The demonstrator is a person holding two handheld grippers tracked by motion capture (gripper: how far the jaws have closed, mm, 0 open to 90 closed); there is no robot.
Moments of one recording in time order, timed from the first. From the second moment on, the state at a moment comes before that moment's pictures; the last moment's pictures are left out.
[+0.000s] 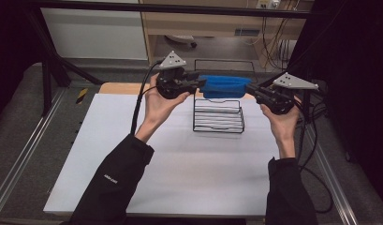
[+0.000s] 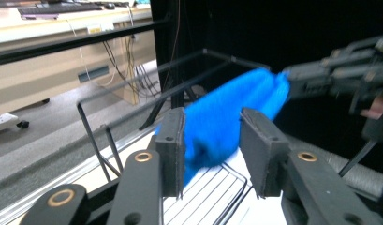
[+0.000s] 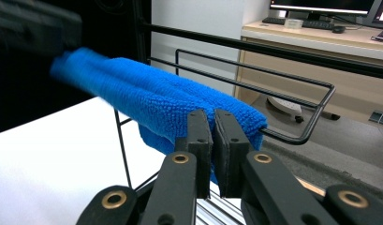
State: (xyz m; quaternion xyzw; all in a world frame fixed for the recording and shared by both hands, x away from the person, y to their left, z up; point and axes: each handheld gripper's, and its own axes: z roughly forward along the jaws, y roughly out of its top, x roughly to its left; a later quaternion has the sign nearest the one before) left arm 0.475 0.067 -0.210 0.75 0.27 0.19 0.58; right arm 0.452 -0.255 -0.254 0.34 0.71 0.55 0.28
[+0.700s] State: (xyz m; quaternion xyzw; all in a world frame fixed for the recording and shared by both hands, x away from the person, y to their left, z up) left arm 0.489 0.047 -0.249 0.81 0.27 0.15 0.50; right arm 0.449 -0.254 -0.257 0.32 0.70 0.58 0.27
